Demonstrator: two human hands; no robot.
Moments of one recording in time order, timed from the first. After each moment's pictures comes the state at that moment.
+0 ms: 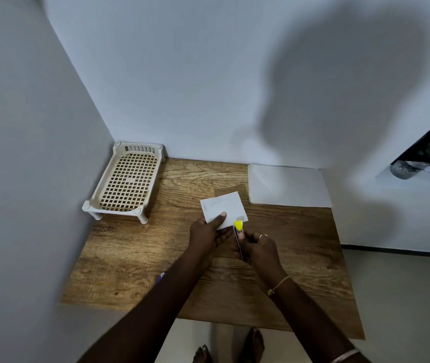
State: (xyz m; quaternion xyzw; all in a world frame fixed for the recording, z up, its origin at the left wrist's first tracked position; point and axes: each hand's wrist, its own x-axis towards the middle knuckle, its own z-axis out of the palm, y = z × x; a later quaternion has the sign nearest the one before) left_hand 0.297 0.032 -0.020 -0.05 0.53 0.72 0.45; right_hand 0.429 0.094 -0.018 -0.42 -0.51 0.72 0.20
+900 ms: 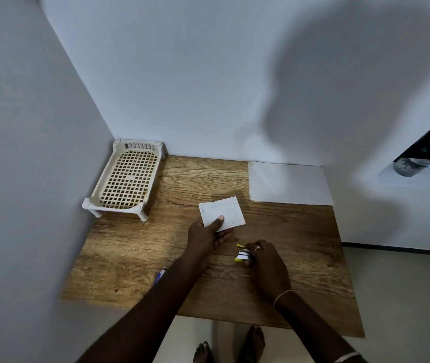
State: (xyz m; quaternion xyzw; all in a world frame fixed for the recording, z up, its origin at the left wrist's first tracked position) left_hand 0.300 0.023 -0.029 -0.05 0.54 0.71 0.45; right_hand 0.470 0.103 -0.072 -0.35 -0.91 0.22 0.06
